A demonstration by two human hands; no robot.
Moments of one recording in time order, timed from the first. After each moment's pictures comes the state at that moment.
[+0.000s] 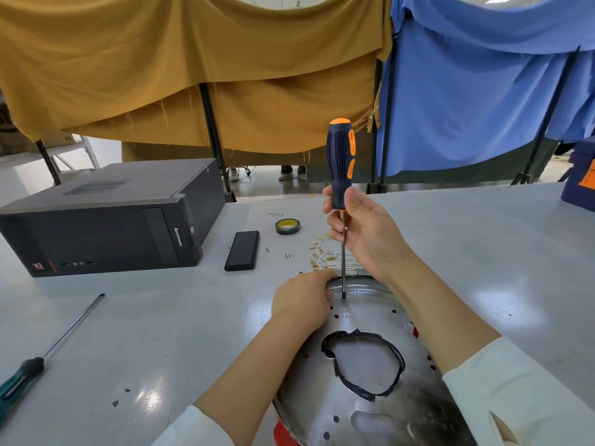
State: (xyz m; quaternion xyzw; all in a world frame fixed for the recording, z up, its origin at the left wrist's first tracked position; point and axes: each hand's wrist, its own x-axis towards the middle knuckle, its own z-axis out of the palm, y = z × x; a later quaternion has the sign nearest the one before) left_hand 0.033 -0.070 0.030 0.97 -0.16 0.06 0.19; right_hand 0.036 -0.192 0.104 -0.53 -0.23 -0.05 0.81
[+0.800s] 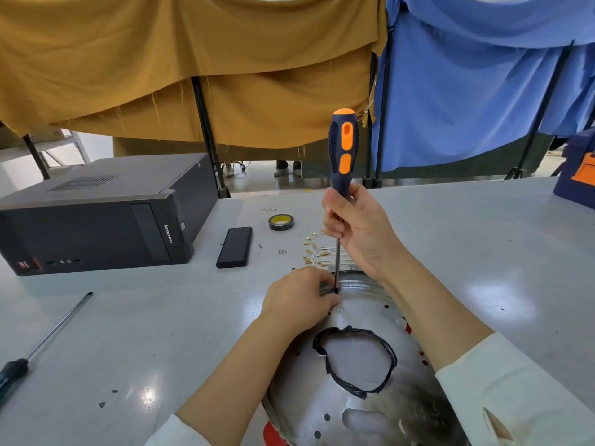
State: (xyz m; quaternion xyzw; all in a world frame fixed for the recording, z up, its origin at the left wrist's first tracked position) left_hand 0.029 -0.068 0.032 0.95 -0.18 0.04 0.24; right_hand 0.037 -0.194 0.102 -0.53 -0.21 -0.07 0.82
